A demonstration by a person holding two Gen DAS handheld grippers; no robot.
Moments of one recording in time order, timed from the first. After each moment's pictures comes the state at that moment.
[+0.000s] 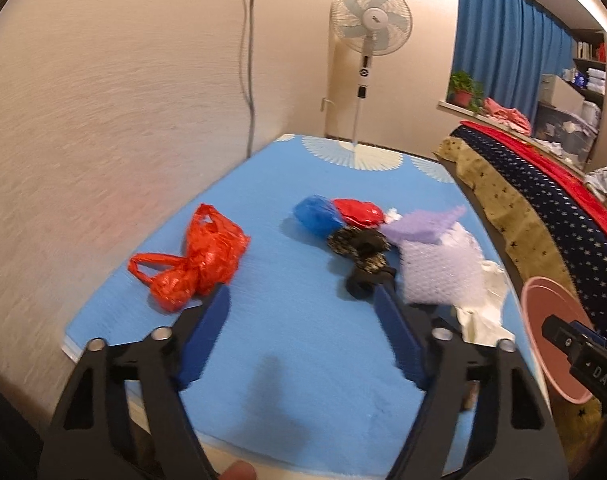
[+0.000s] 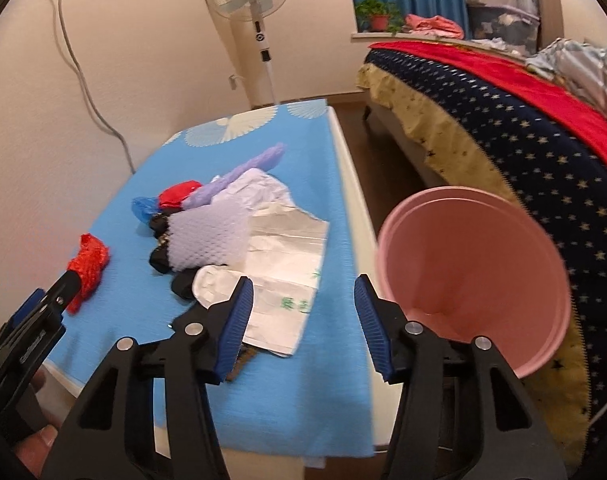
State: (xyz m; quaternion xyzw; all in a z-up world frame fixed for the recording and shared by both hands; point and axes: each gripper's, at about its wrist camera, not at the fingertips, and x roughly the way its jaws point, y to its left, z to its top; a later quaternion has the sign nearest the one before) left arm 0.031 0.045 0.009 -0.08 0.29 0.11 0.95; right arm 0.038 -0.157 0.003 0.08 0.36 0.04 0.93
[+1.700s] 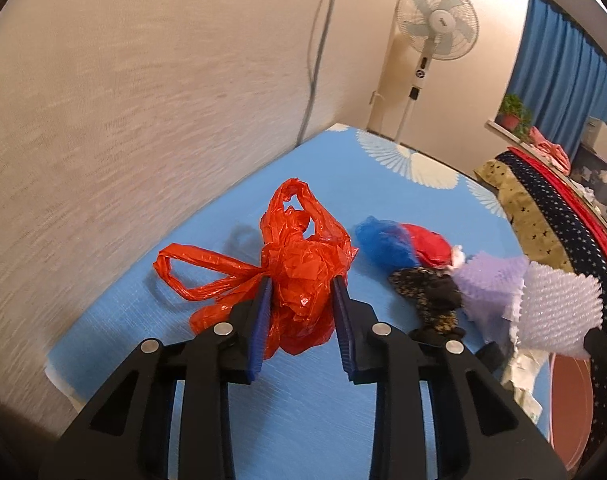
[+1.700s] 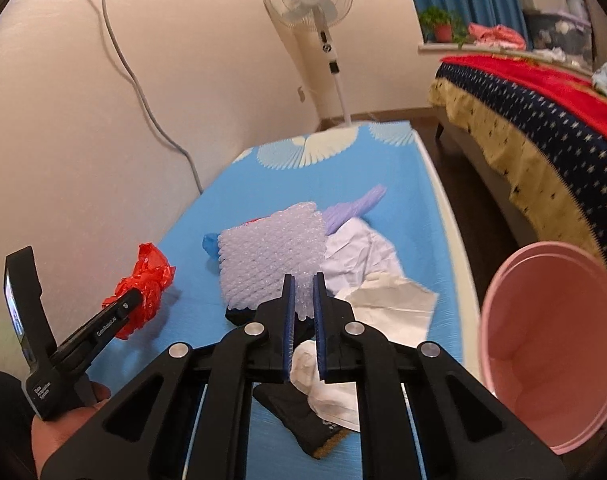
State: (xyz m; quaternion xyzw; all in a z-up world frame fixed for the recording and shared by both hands) left arm 0.075 0.110 -0.004 -0.16 0.31 0.15 0.92; right arm 0.079 -0.125 0.034 0.09 0.32 0.14 0.93
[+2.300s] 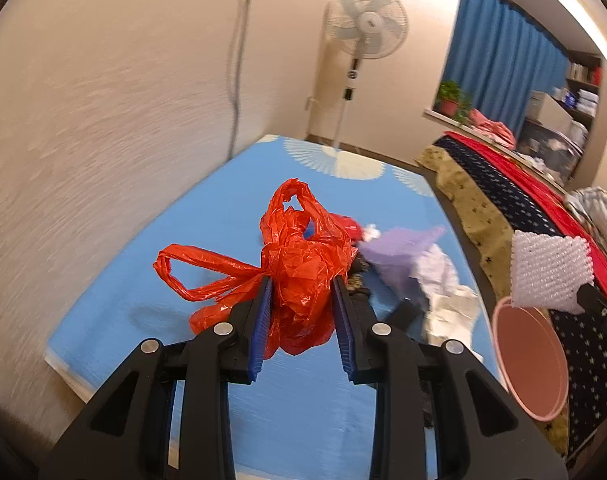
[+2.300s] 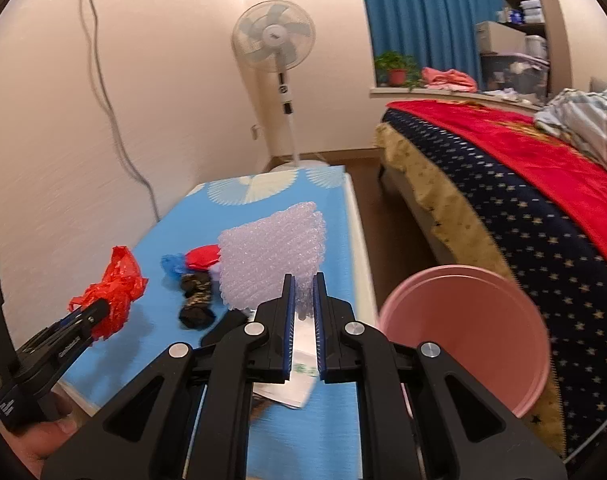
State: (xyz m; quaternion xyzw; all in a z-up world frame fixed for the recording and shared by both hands) left arm 0.024 0.061 0.024 -0.12 0.29 0.06 0.95; right arm 0.015 -0.181 0.070 0.06 0.26 0.04 0.96
